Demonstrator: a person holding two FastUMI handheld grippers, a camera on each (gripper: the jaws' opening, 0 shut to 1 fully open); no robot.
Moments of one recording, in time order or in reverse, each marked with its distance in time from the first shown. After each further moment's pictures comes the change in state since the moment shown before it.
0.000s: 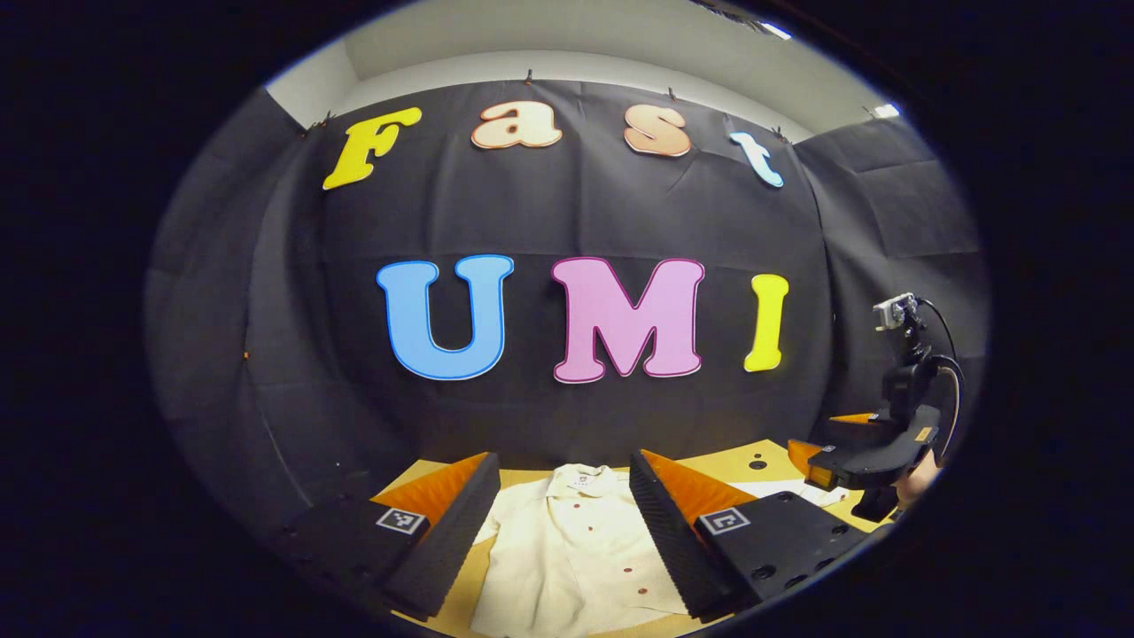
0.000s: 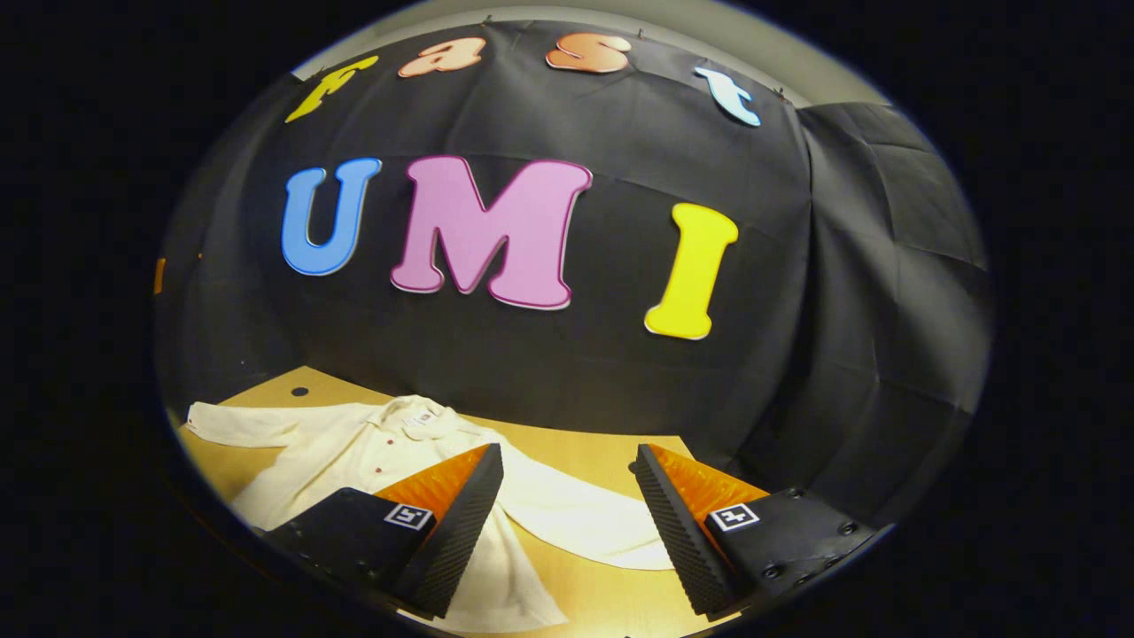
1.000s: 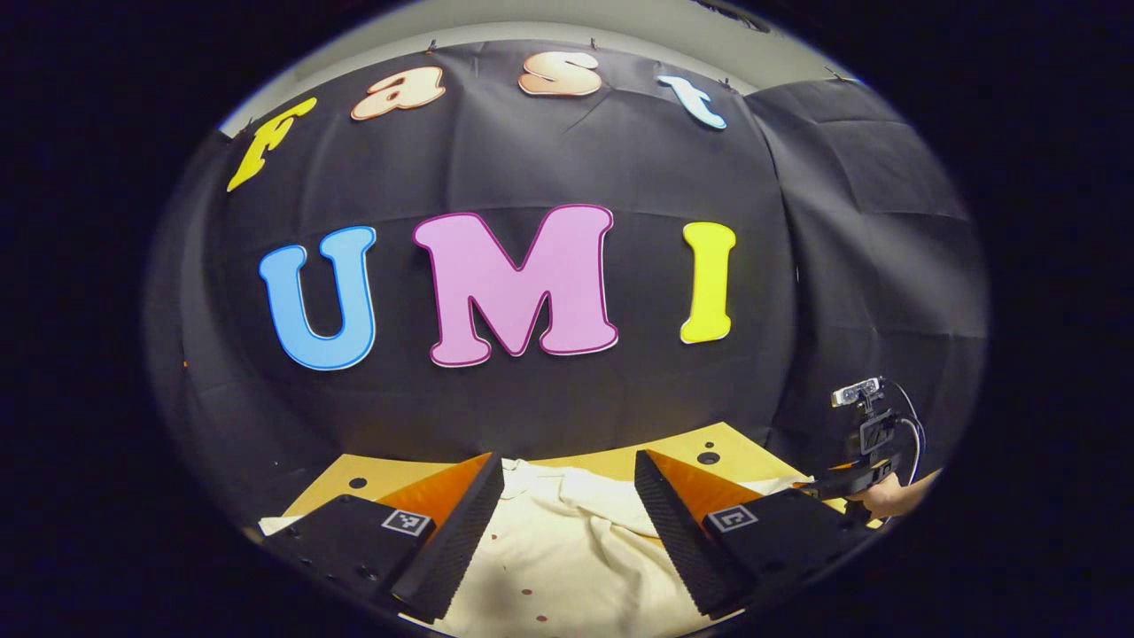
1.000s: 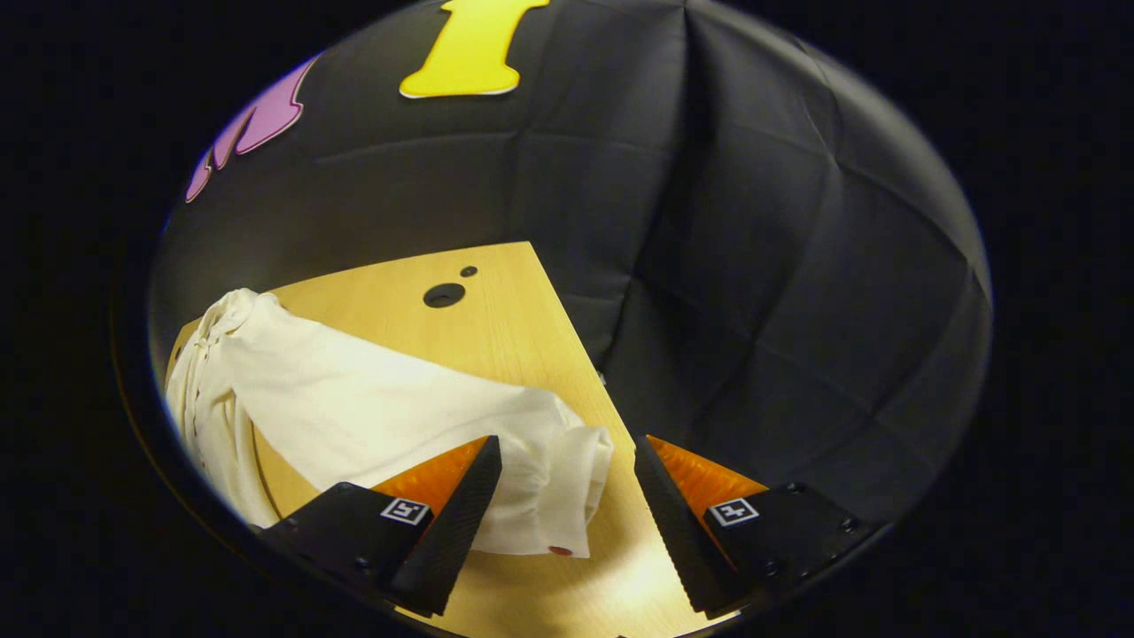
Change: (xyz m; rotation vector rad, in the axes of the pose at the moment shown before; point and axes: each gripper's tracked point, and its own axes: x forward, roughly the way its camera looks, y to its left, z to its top) left arm 0.096 -0.174 -0.018 0.044 0.123 -0.149; right arm 0.092 -0.237 -0.253 0.203 0.553 -0.271
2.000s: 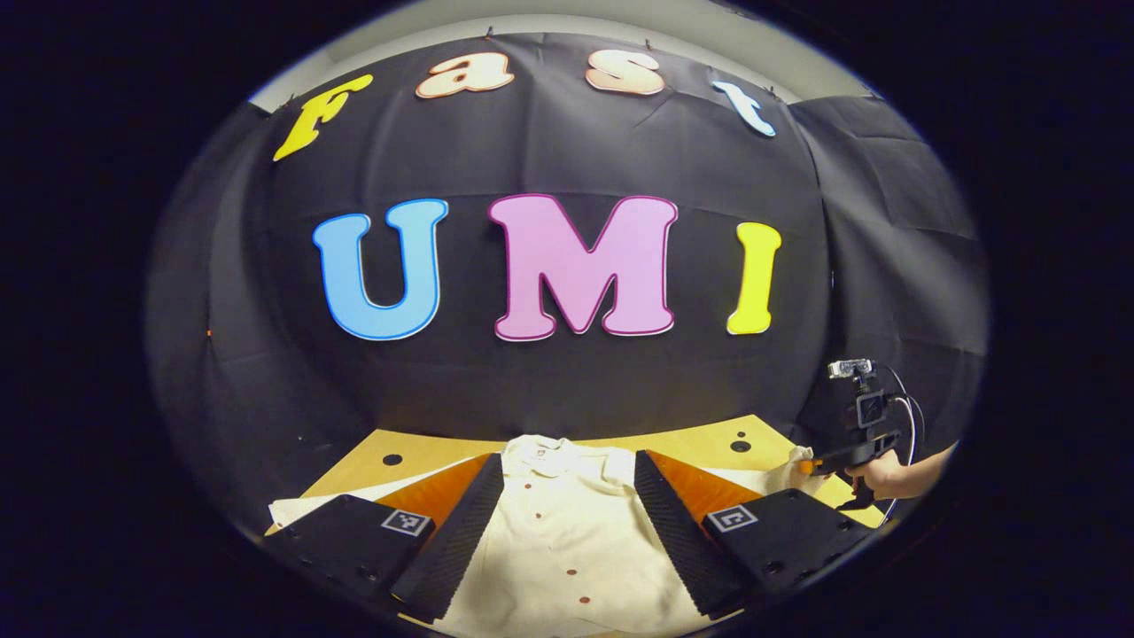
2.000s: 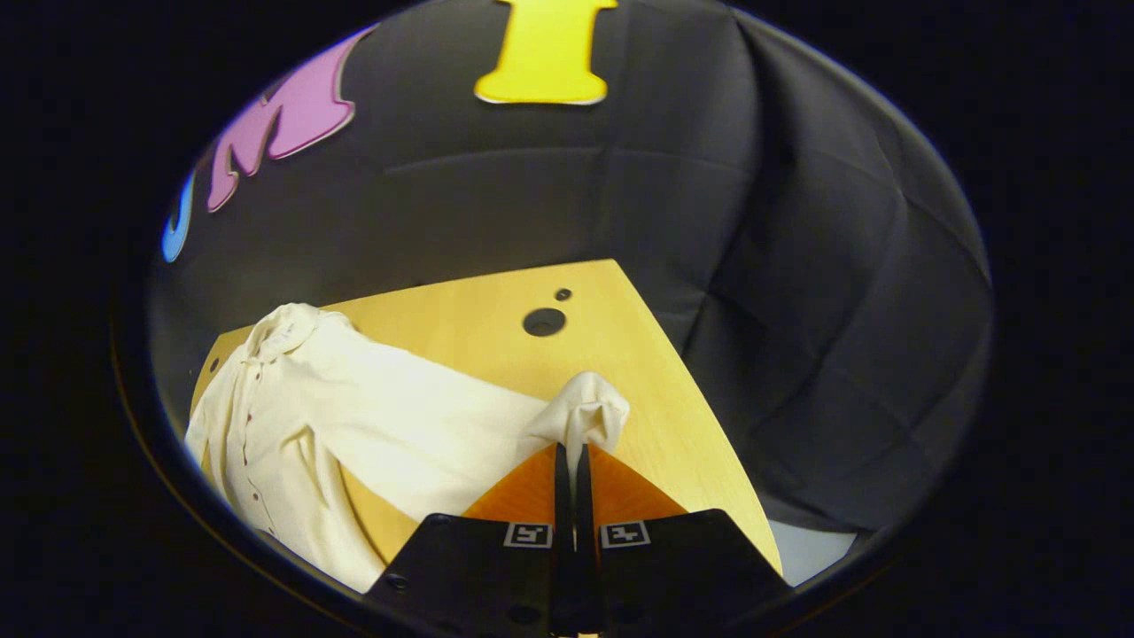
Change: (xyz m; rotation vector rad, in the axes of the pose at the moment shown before) left arm -0.044 0.114 -0.040 -0.099 0.041 0.139; right arm -0.045 0.146 0.069 -0.098 -0.060 0.203
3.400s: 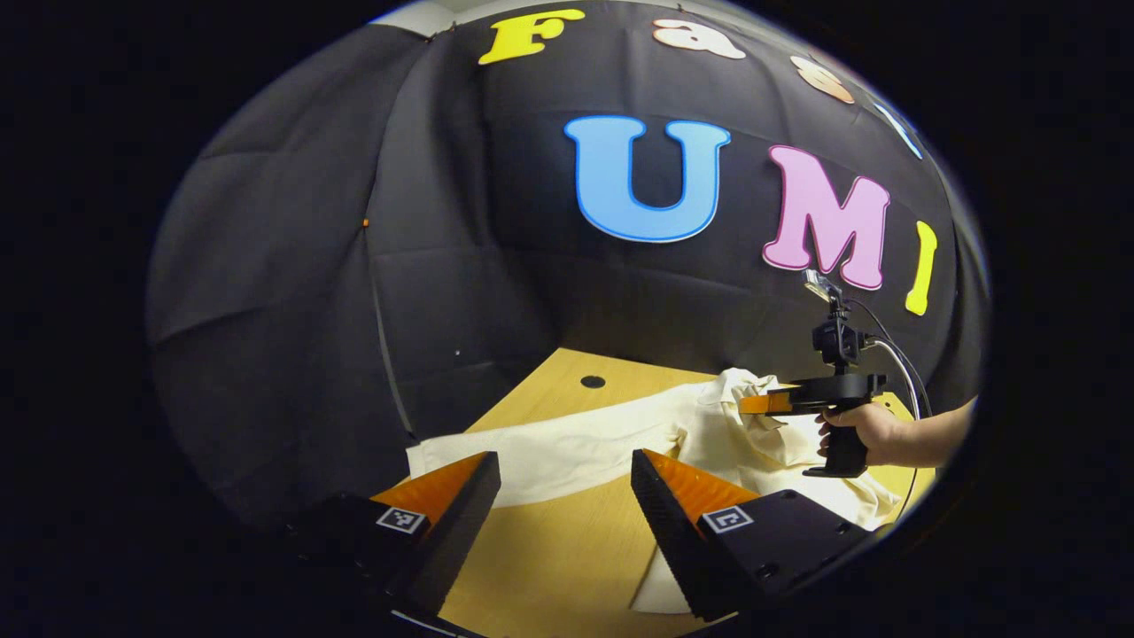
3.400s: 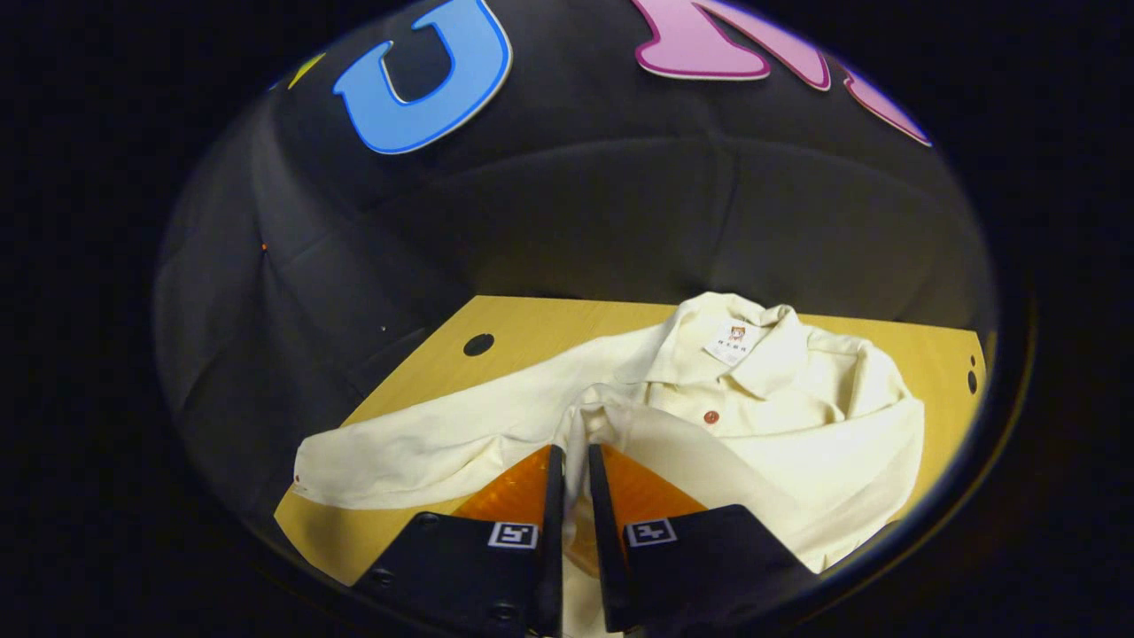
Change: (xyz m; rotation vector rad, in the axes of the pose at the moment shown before) left arm -0.051 0.334 -0.160 -0.209 0.179 0.344; right arm -0.055 0.560 -0.019 -0.112 0.048 0.631
